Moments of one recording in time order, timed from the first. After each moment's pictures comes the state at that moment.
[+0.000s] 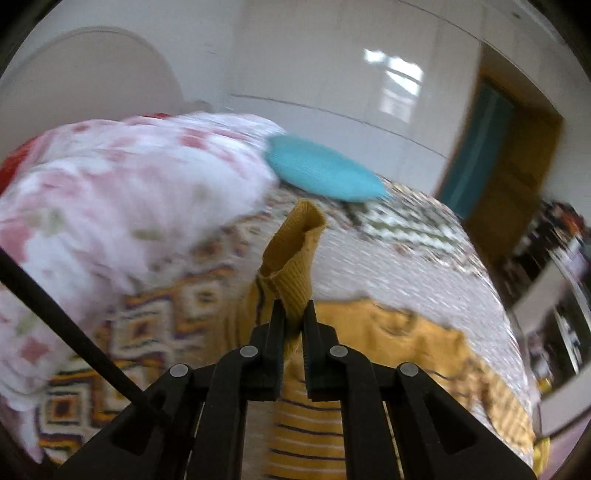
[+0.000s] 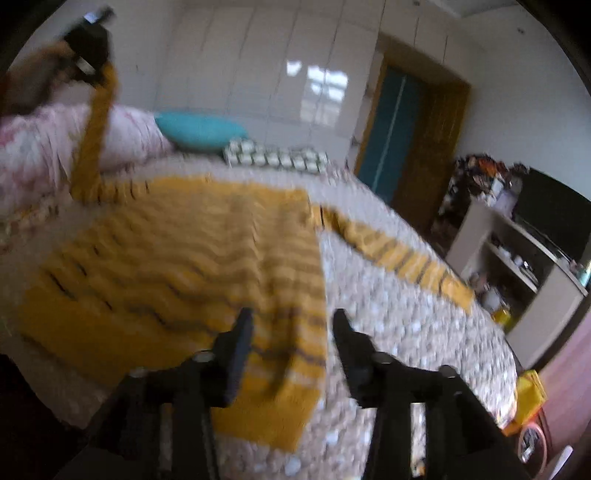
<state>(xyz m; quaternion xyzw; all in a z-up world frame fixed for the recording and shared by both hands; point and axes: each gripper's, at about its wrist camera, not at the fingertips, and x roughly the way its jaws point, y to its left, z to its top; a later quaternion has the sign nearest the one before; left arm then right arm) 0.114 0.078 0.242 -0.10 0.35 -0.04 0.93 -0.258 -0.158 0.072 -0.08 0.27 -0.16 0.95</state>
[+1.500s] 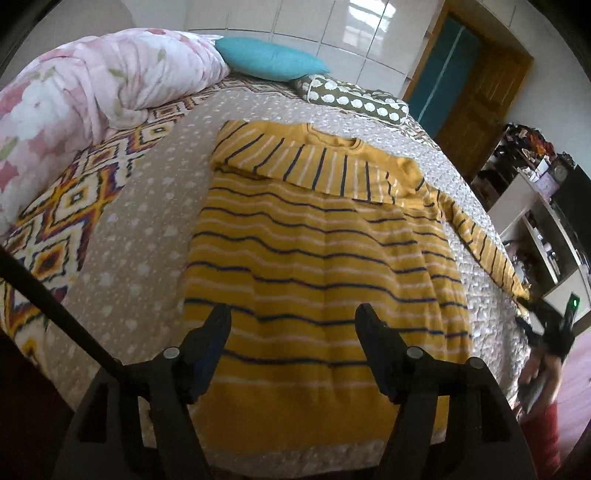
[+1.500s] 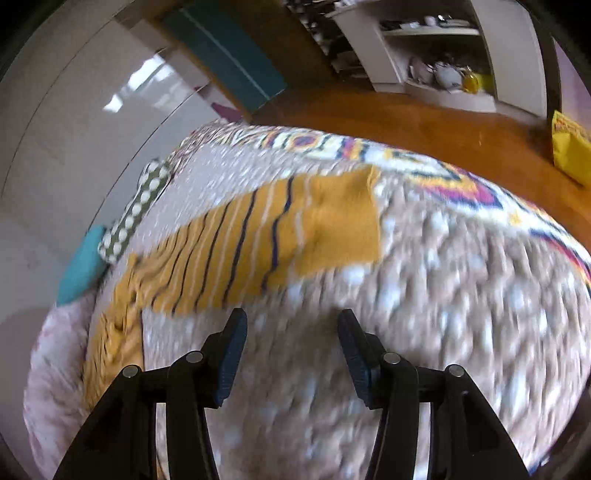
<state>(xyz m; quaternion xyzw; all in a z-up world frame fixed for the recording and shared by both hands) -0.106 0.022 0.104 -0.07 0.46 -0.12 0.88 -0.222 -0.508 0.020 0.40 0.30 -0.24 0.83</state>
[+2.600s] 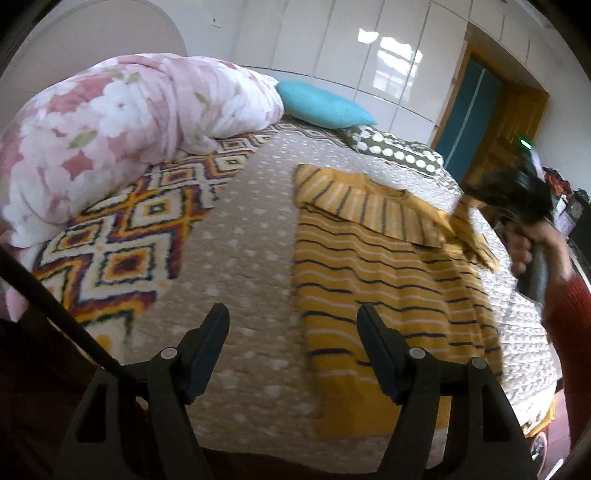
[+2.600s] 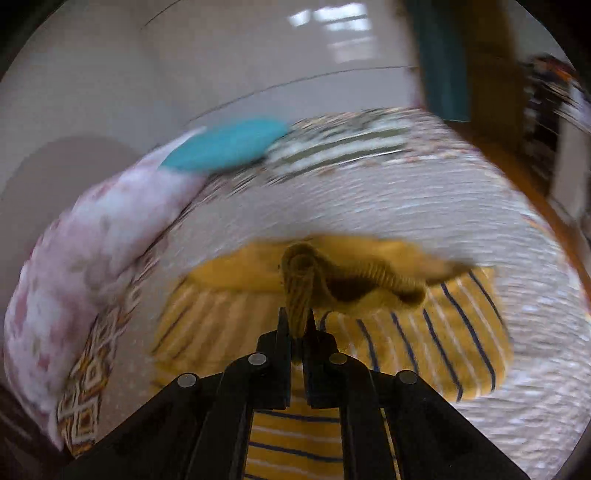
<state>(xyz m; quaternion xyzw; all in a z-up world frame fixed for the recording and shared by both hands) -0.139 0.121 0.114 -0.10 0.38 -0.05 0.92 0.065 -0.216 0.144 0.13 0.37 0.01 0.92</state>
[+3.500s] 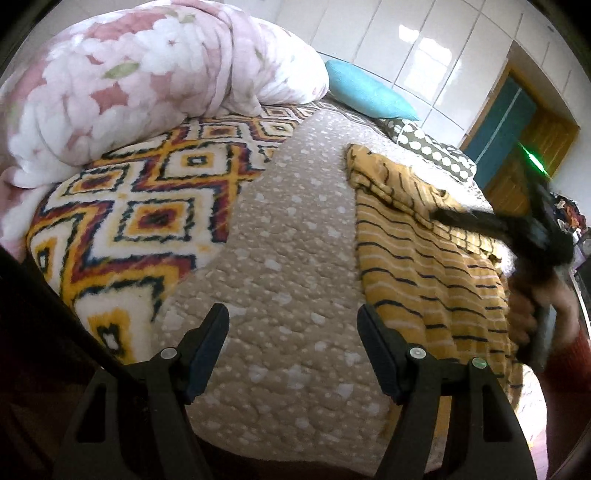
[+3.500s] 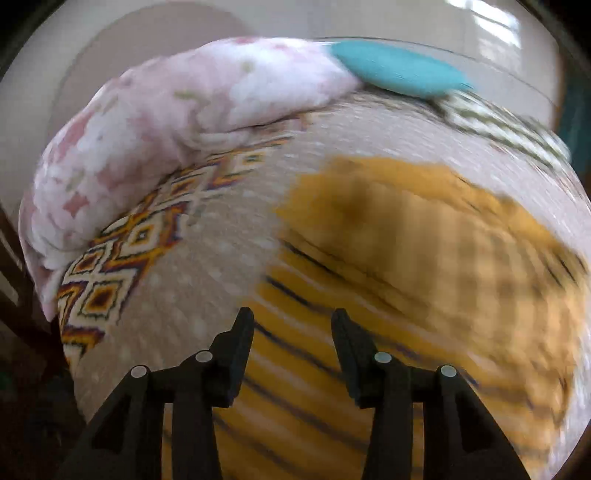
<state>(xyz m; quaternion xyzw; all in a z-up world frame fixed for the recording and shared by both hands) -0.125 0.172 0.068 -0.16 0.42 -0.02 0.89 0.026 -0.071 0.070 -0.01 0.45 0.18 0.88</state>
